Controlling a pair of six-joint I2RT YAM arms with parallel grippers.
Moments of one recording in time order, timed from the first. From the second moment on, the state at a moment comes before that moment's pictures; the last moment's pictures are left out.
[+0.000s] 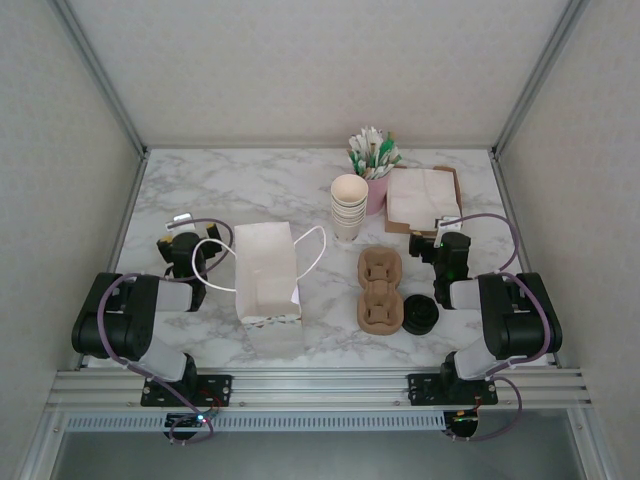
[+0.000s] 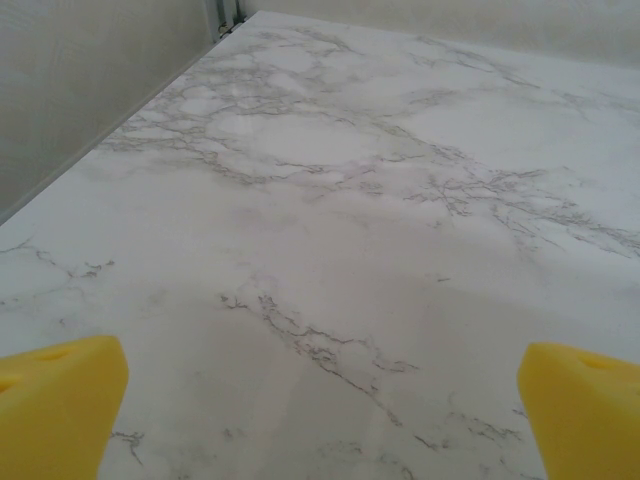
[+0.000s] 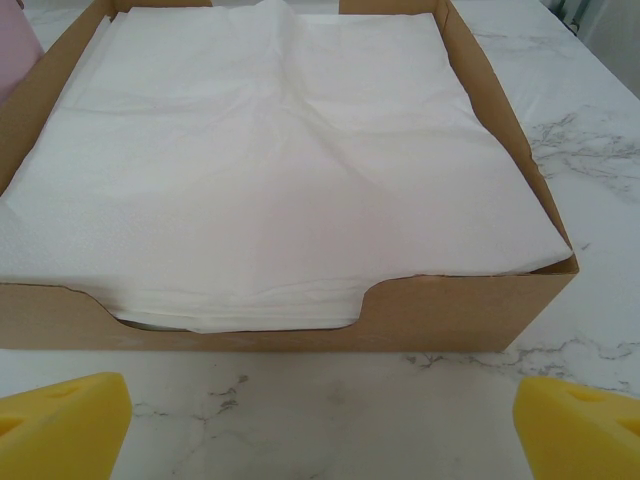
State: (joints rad) left arm -0.09 1.54 0.36 0.81 -0.40 -0.16; right arm 0.08 1.53 0.37 0.72 0.12 0.04
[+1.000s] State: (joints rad) left arm -0.10 0.94 0.53 0.19 -0.57 -0.38; right arm 0.08 1.11 0.71 -0.06 0.30 0.36
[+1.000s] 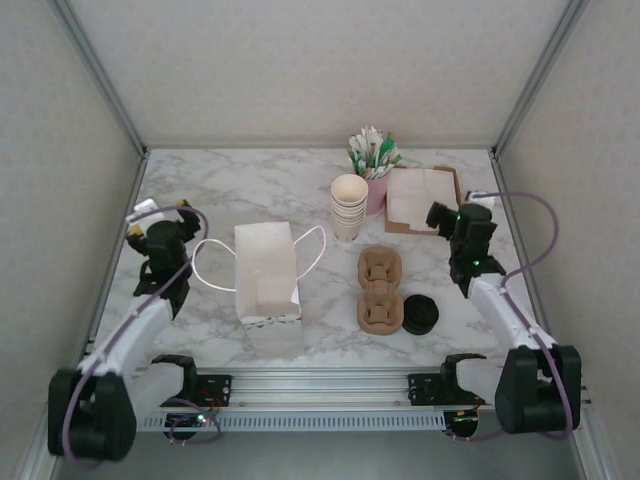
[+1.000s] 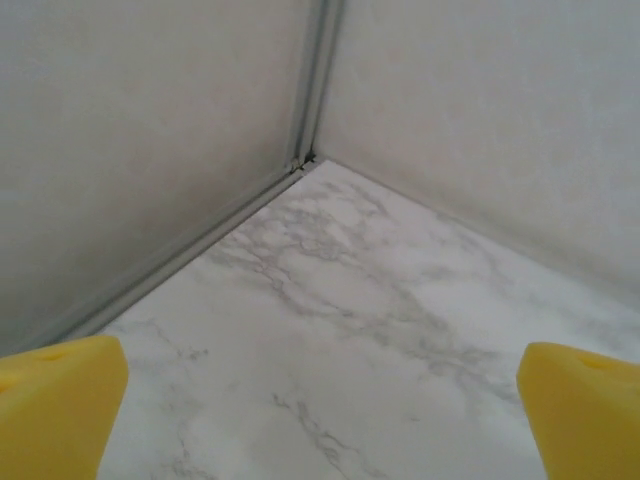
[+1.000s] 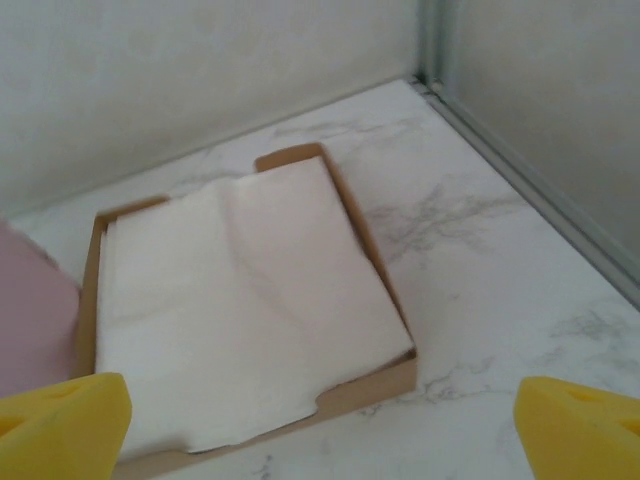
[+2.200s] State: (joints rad) left arm -0.10 0.62 0.91 -0.54 0.32 -0.55; right arm 0.50 1.42 1.47 -0.81 0.04 0.69
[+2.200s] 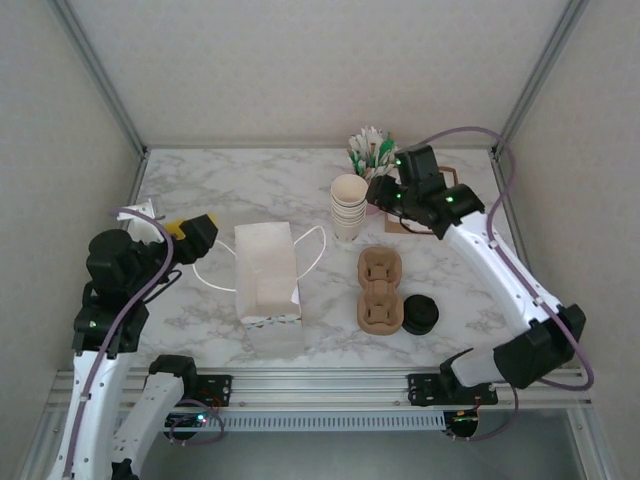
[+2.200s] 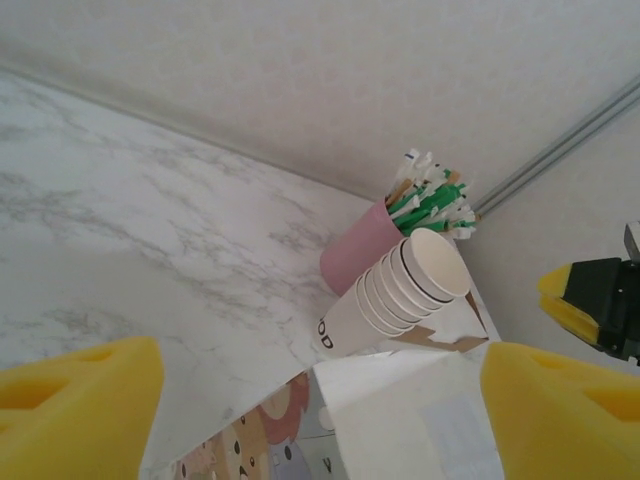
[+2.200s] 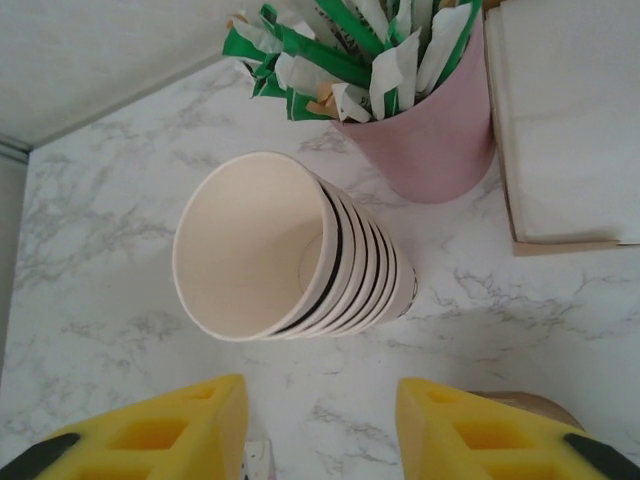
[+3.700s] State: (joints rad) left arm -0.07 0.62 0.87 -0.57 0.28 -0.59; right arm 0.54 1.70 1.62 -0.80 0.17 0.77
